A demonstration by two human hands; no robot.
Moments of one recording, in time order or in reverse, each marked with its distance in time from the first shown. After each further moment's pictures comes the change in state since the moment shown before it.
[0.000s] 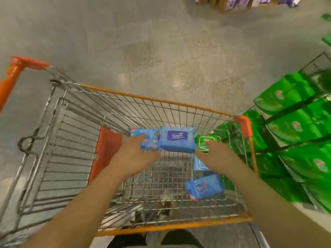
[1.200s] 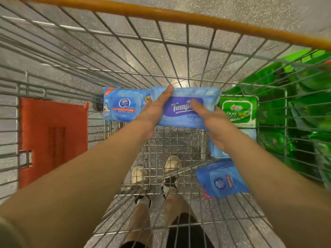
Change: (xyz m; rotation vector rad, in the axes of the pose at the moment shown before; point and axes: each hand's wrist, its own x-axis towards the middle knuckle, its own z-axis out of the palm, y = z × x) left_hand 0.261 -0.070 0.186 -0.960 -0.164 -0.534; right_hand 0.241 0.036 0.159 1.203 -0.079 0.303
